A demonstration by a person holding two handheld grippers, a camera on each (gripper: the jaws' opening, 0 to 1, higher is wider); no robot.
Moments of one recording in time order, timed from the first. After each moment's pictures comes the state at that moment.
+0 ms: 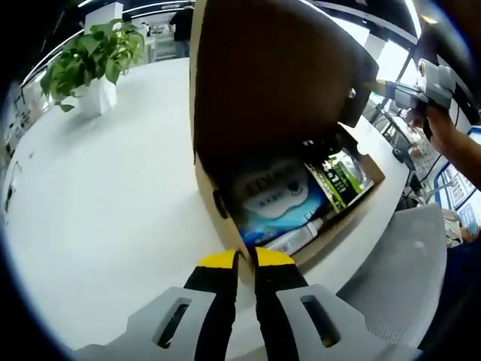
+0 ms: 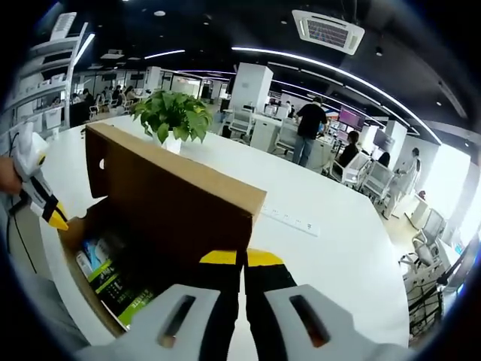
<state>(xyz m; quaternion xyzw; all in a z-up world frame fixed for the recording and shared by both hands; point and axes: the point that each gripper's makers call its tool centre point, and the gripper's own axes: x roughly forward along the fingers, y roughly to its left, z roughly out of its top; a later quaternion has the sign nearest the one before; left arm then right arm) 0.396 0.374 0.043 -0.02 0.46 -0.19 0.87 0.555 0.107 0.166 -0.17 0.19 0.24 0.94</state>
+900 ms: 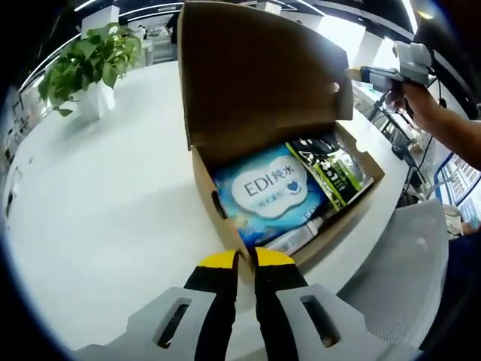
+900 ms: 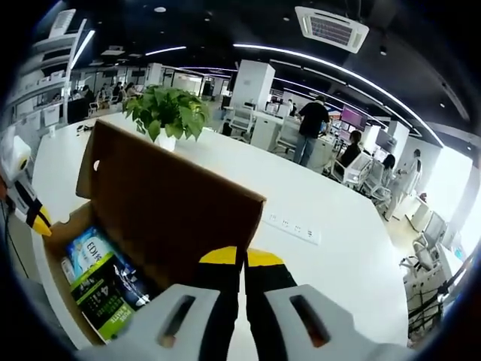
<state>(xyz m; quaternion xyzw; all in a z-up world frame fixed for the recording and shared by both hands) 0.396 0.373 0.043 -0.01 0.45 -0.19 0.87 0.603 0.114 0.158 -0.18 0.19 0.24 0.93</state>
